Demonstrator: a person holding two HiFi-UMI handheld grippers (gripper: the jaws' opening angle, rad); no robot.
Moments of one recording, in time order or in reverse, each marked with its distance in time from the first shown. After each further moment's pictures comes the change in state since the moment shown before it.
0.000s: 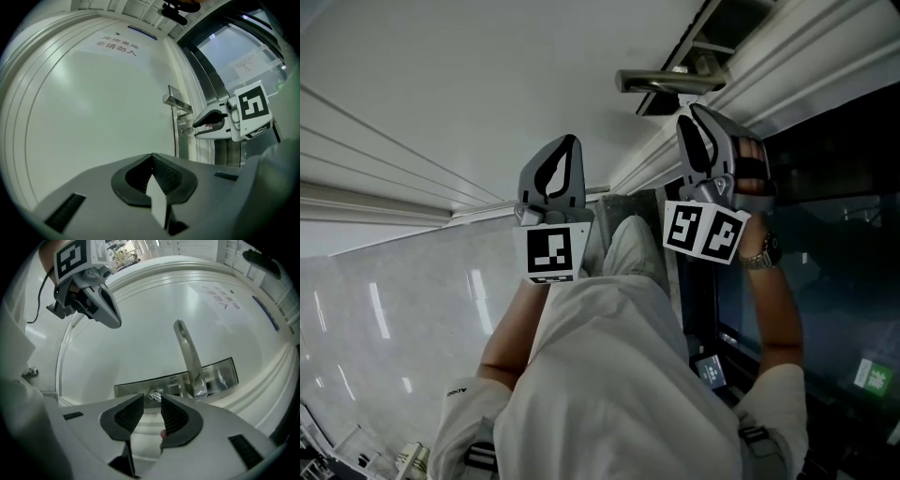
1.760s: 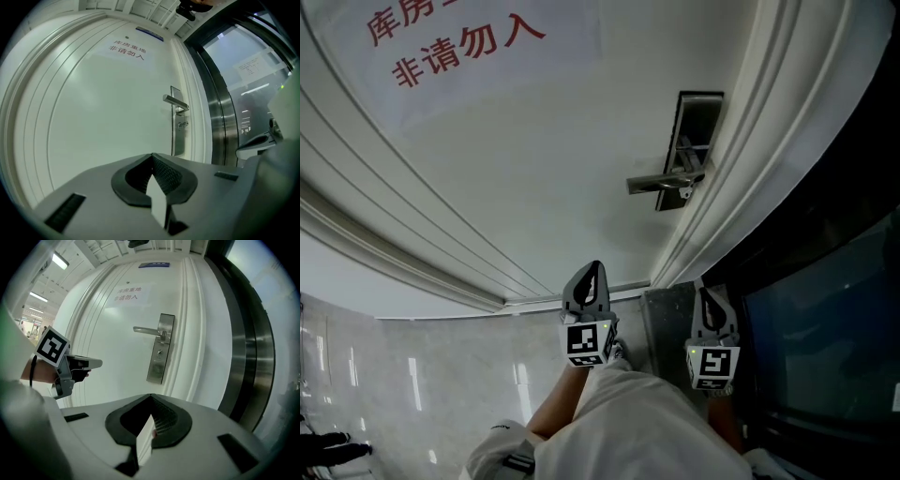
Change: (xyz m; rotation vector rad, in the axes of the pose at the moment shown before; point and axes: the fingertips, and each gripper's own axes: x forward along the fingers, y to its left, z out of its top) left arm -0.056 -0.006 -0.034 -0.068 0.039 0.059; right arm -0.124 0.106 -0.043 1.138 -0.036 0.029
